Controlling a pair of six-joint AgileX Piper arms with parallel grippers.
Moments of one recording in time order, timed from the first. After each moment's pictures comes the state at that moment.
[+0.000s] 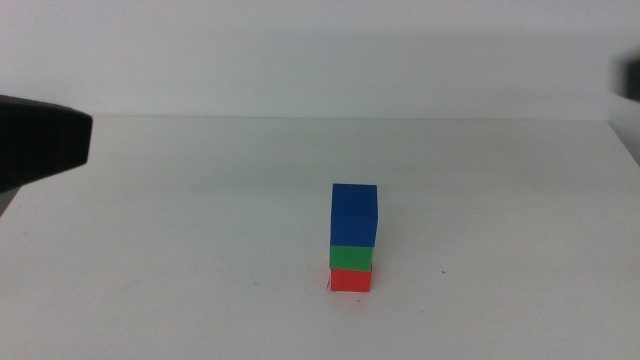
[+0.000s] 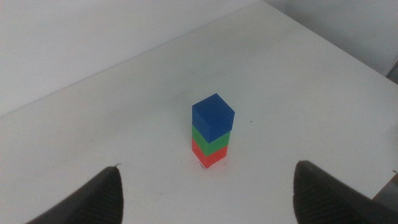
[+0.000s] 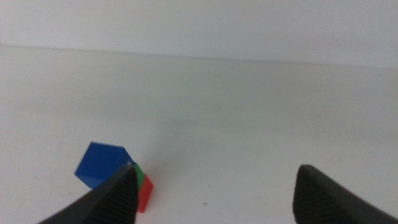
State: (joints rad) left arm -0.79 0.77 -1.31 0.09 1.16 -0.13; right arm 0.75 0.92 -1.23 -0.49 1.07 0.65
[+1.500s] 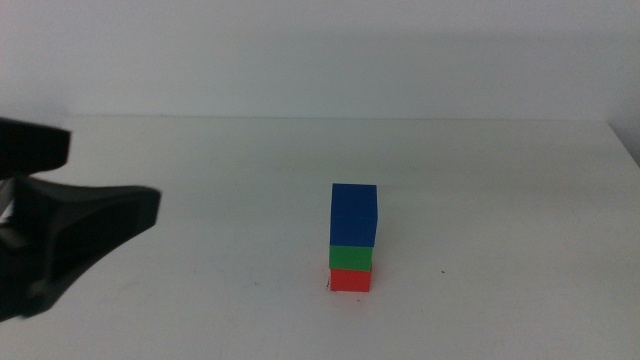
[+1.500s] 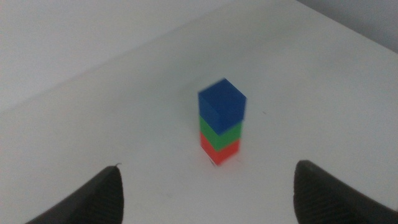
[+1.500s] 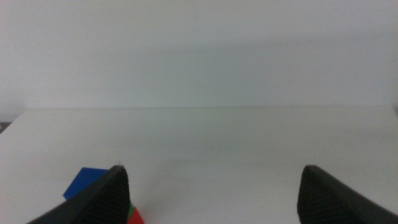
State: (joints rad) left arm -0.79 0.70 -1.02 0.12 0.93 -0.13; right arm 0.18 0.53 -0.83 0.12 0.70 0.07
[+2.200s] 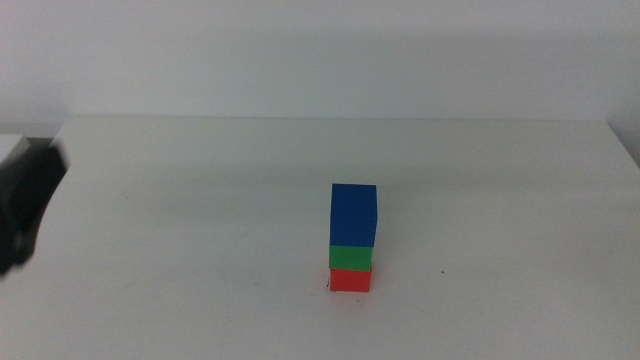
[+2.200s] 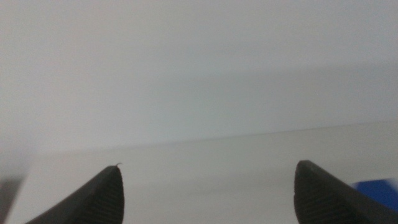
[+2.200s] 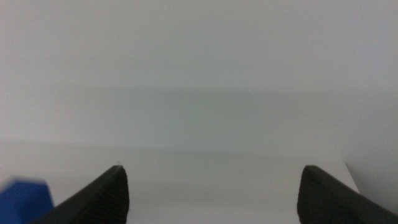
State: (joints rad) left arm -0.26 0.49 -0.54 0.05 0.29 -0.13; right arm 0.16 0.26 -0.40 -0.05 0.28 0.07
